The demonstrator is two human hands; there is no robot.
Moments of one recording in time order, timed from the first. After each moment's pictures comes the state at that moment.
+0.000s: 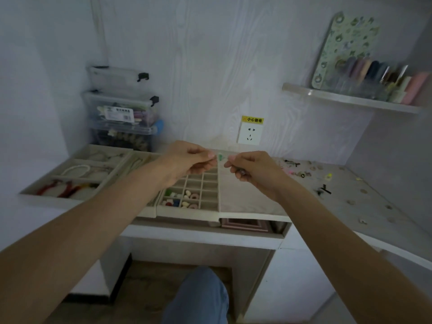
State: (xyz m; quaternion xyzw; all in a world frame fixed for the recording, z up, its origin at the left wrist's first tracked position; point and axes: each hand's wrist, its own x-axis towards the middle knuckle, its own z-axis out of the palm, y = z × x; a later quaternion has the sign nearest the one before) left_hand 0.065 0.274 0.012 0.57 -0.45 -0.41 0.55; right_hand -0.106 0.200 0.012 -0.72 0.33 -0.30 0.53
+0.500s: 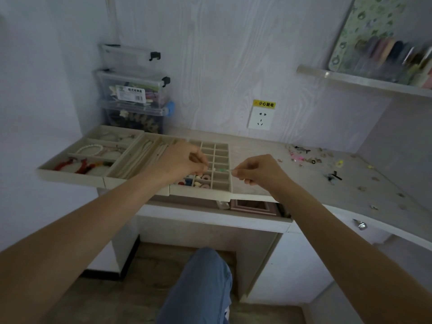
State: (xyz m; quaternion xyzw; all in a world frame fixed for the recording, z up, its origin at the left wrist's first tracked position) left_hand 0.088 0.305 -0.031 0.67 -0.58 -0.21 0.40; right_hand -0.103 0.216 -0.029 -0.78 0.40 -0.26 0.41
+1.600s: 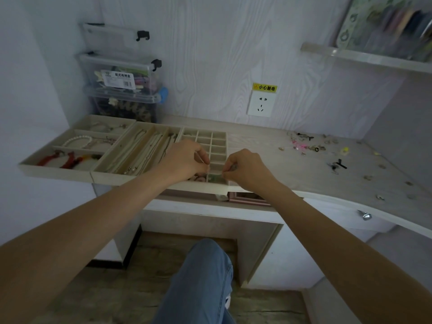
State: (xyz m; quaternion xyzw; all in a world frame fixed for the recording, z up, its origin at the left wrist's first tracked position) left_hand 0.071 0.284 -0.047 0.71 -0.59 -0.16 0.34; right_hand -0.078 0.214 -0.044 -0.88 0.40 -0.16 0.20
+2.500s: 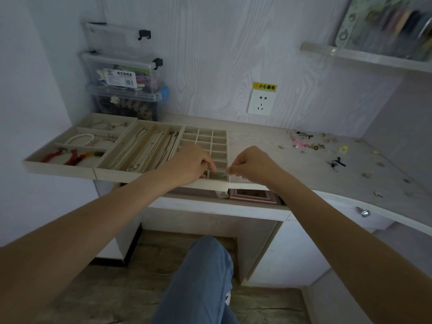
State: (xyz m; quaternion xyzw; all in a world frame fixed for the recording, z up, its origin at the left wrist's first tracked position) left_hand 0.059 0.295 -0.043 0.70 -0.66 -0.13 0.24; right_hand -0.088 0.214 -0.033 -0.84 0.44 -0.13 0.28
